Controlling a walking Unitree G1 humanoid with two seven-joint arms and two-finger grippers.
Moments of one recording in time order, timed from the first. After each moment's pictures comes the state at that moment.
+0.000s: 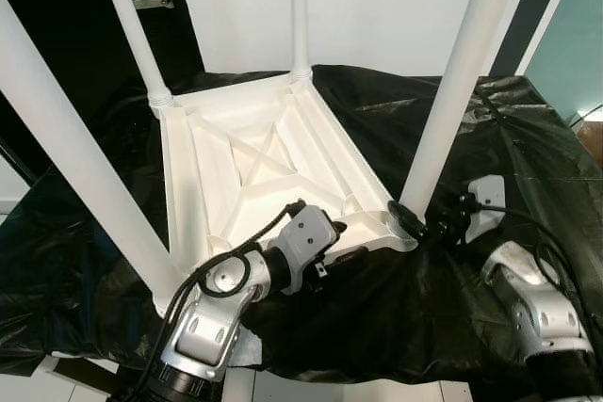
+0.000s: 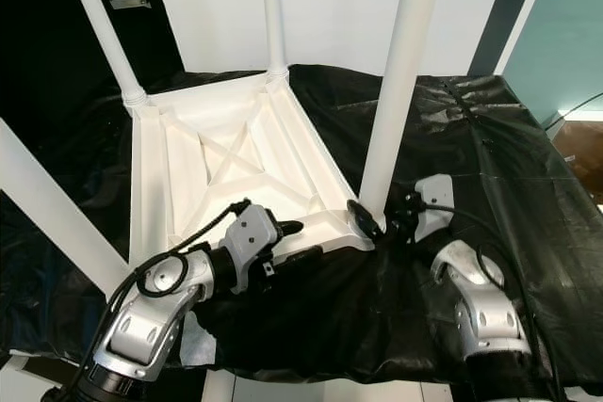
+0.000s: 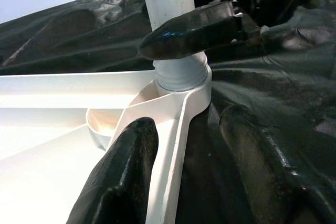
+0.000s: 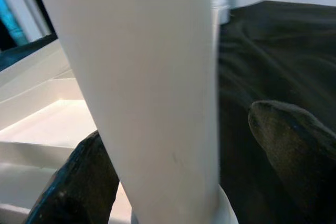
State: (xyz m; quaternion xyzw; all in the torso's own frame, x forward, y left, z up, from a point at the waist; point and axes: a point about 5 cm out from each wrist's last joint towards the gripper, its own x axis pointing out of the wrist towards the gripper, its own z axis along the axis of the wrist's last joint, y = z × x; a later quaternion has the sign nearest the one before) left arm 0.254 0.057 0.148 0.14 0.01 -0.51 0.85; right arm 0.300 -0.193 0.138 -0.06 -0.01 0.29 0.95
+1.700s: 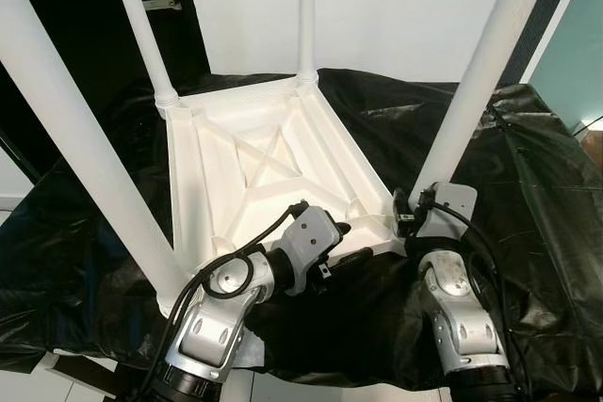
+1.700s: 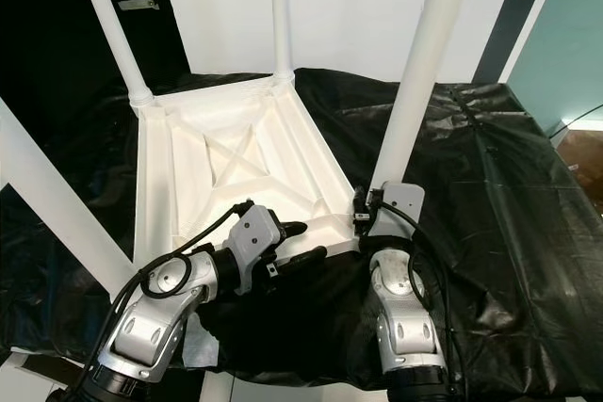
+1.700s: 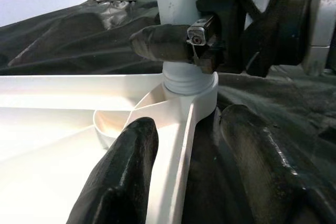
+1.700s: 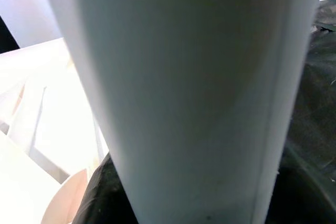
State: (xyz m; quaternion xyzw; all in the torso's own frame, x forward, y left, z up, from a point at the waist) left arm 0.252 0.054 0.148 0.13 0.00 -0.51 0.85; right arm 0.282 -0.144 0.125 0.01 -0.01 -0.06 1.00
